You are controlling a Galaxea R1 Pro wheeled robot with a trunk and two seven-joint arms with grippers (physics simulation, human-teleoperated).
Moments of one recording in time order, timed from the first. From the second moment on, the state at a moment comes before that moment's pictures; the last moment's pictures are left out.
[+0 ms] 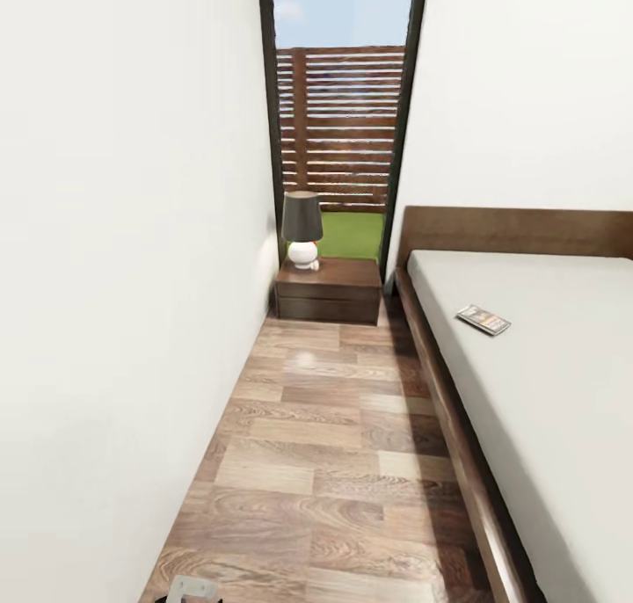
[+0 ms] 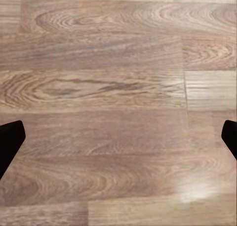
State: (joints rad) left arm -0.43 0.07 0.34 -0.02 -0.38 -0.32 -0.21; right arm -0.22 -0.23 -0.27 -0.22 -0.03 -0.24 0.49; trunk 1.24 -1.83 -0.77
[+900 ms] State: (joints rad) left arm -0.43 0.07 0.34 -0.02 -0.38 -0.32 -0.21; right arm -0.22 -0.23 -0.27 -0.22 -0.03 -0.24 0.49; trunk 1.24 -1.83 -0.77
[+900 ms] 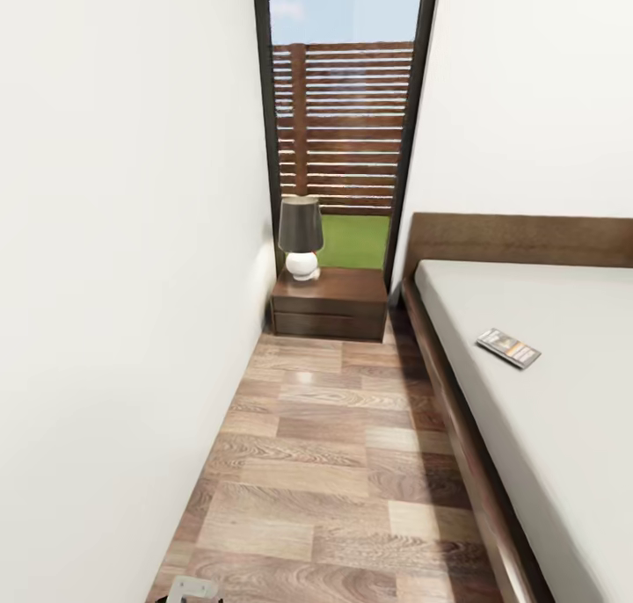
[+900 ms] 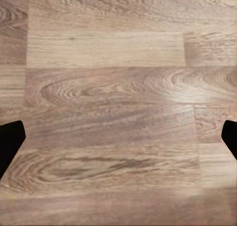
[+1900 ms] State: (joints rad) left arm -0.43 0.07 0.34 -0.02 -0.38 -0.32 -0.21; right arm -0.22 -0.23 -0.27 -0.22 -0.03 -0.24 0.49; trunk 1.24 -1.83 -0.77
